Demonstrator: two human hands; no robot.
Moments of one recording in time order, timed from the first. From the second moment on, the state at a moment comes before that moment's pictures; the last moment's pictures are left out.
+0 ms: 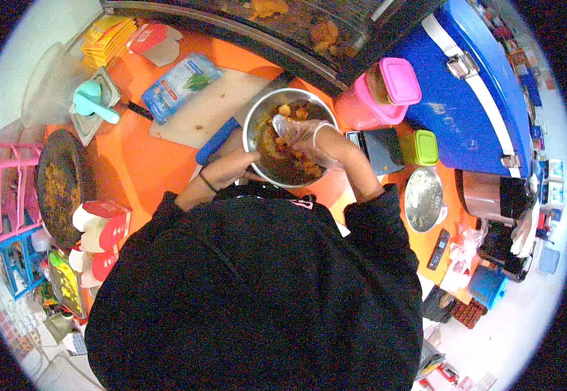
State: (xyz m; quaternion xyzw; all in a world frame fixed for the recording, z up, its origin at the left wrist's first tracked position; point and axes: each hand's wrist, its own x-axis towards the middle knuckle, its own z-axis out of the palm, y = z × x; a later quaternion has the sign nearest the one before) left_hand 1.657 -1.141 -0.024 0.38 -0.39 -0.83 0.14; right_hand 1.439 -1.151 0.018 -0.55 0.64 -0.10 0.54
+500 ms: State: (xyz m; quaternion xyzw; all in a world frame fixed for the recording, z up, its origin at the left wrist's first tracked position) left_hand 1.767 -1.048 -0.011 0.49 -0.45 -0.54 0.52; right_hand 1.618 -1.153 0.006 -0.91 0.41 -0.01 0.11
